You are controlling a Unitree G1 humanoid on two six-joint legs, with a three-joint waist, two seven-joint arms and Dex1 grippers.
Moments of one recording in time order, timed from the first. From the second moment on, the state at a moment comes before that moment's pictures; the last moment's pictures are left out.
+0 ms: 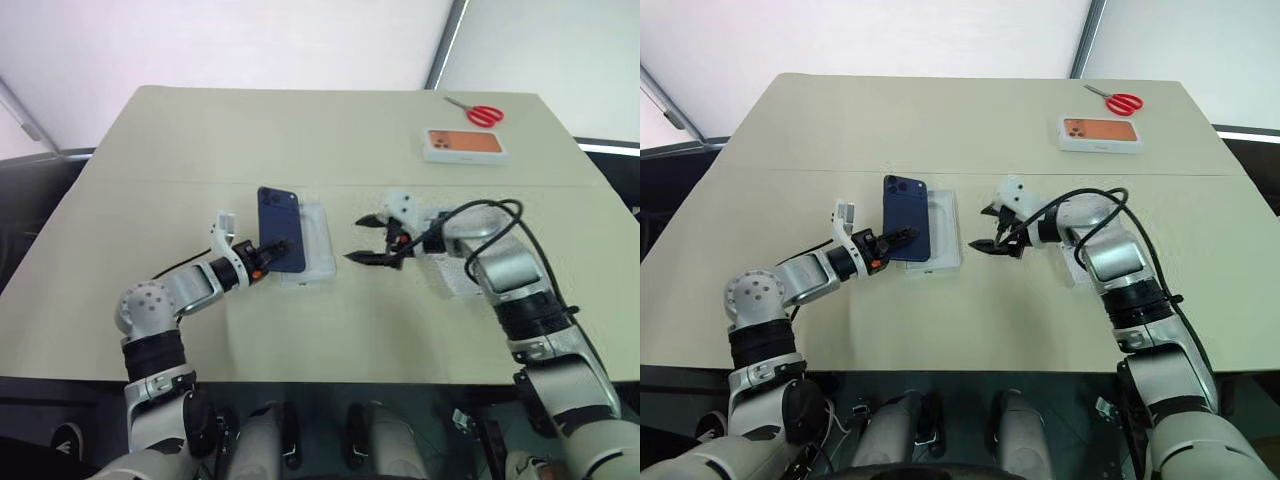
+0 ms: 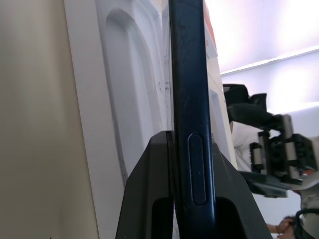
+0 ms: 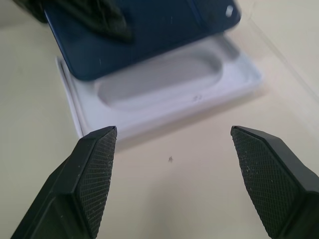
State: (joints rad) left arm -0.55 0.14 0.52 0.10 -0.97 1.31 -0.20; right arm -0.71 -0.51 0.16 0.18 0.14 0.38 1.09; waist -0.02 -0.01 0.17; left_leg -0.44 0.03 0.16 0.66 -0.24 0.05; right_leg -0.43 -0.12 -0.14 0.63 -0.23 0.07
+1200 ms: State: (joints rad) left arm -0.54 0.02 0.46 0.08 -1.01 1.29 -0.09; right arm -0.71 -0.46 0.15 0.24 0.20 0.32 1.06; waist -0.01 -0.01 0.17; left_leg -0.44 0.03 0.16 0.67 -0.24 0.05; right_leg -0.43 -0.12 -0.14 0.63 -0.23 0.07
